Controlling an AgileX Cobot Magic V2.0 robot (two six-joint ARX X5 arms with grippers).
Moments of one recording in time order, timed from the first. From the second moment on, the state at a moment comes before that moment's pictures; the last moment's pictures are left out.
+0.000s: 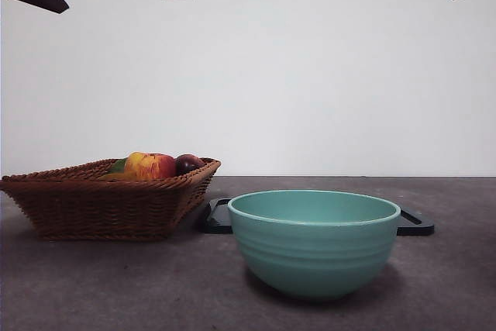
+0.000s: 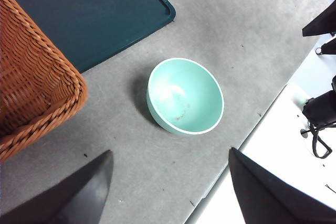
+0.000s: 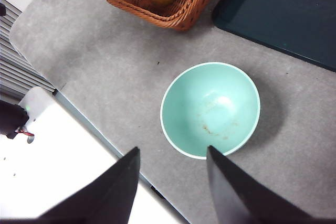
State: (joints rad) left arm -0.41 0.91 0.96 -0.83 0.56 0.04; right arm 0.66 0.73 0.84 -0.81 -0.31 0.32
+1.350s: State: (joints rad) left arm -0.41 0.91 0.96 -0.83 0.56 0.04; right arm 0.66 0.73 0.84 -0.81 -0.31 0.31
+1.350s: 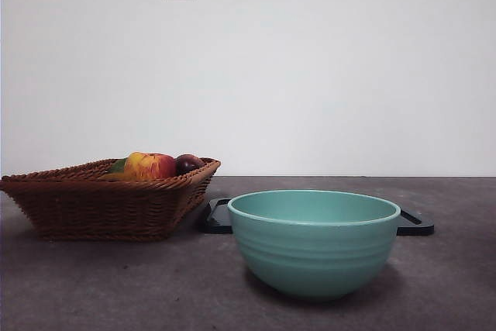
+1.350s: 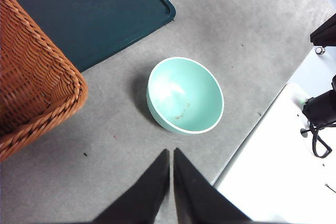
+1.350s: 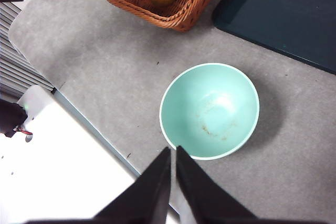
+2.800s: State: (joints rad) left arm 0.06 0.06 0.14 -0.11 0.07 0.12; right arm 0.66 0.73 0.84 -0.80 -0.31 0.31
